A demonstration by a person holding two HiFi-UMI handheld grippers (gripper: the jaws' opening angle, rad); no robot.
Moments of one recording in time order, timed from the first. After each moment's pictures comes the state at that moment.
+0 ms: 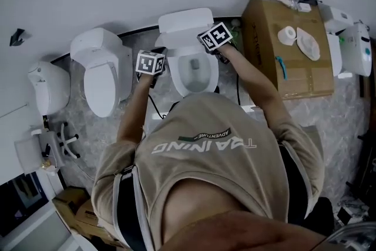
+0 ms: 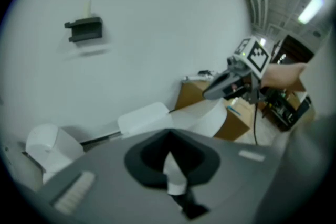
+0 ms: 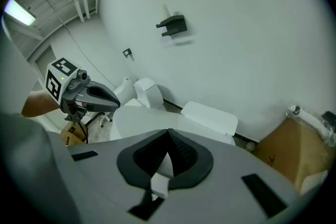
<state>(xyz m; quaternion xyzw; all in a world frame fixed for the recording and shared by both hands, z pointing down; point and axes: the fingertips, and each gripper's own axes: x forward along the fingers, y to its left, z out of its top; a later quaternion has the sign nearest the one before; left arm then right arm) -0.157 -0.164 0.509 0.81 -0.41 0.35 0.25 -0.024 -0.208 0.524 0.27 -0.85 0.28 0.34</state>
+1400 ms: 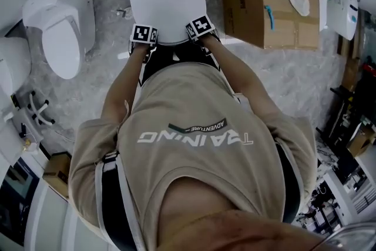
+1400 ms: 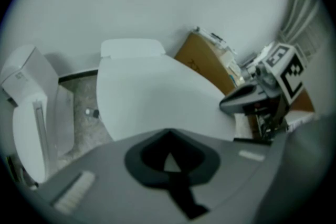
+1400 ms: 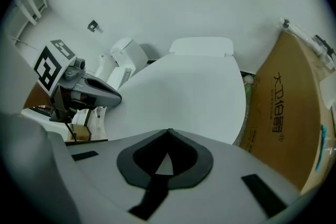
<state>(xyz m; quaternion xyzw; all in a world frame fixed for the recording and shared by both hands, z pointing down) -0.132 -0.035 0.700 0.71 -0.32 0.42 0.46 0.001 -0.032 0.696 0.29 -0.71 0.45 0.46</state>
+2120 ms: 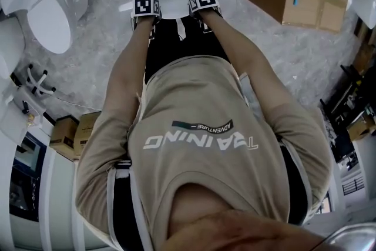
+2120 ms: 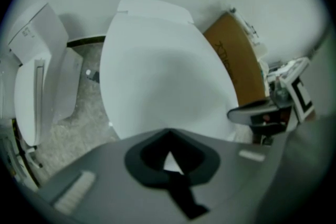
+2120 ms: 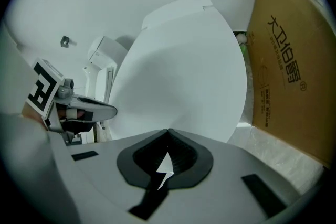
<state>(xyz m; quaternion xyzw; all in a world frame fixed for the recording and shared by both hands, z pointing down) -0.131 0.012 0.811 0.59 -0.36 0.45 0.56 0.011 0.015 0.810 0.31 -0.61 0.58 0.43</state>
